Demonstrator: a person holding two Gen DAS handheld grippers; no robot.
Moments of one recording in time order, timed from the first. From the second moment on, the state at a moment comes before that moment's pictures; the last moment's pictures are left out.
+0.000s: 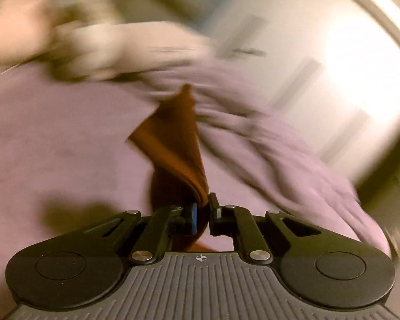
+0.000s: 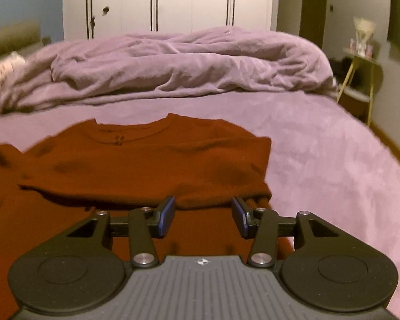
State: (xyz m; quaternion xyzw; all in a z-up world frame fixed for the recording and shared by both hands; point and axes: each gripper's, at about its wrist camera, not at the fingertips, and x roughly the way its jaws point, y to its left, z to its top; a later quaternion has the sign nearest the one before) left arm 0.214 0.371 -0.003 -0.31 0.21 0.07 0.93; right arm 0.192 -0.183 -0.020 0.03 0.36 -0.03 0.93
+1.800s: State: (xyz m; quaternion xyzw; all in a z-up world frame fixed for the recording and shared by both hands) left arm 0.248 0.147 -0.089 -0.17 0.41 -0.01 0.89; right arm 0.293 -0.216 -0.061 0.06 0.41 -0.04 0.91
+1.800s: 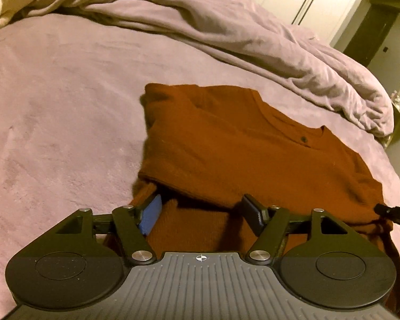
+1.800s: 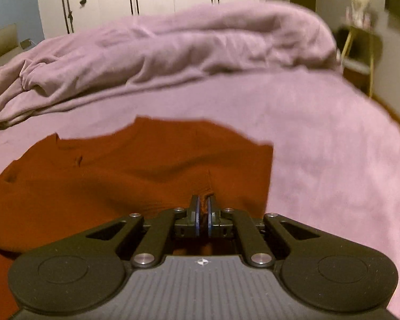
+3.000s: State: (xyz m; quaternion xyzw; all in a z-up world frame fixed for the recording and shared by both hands) left arm 0.287 0.074 -0.094 -0.03 0.41 -0.03 0.91; right arm 0.312 -0.178 -0.096 -0.15 0.37 -0.01 0.92
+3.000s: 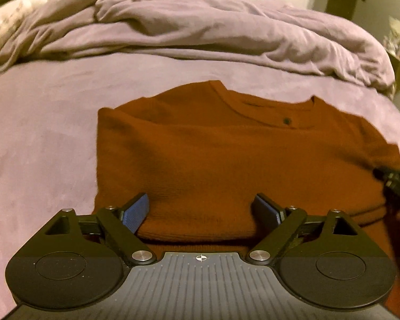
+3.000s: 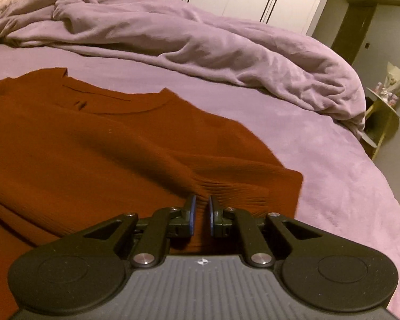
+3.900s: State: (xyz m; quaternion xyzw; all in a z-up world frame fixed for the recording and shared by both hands) left arm 0.300 0.082 -0.091 -0.06 0.43 0.00 0.90; right arm 0.333 -0.172 -0.079 -0.04 0.39 0.02 0.92
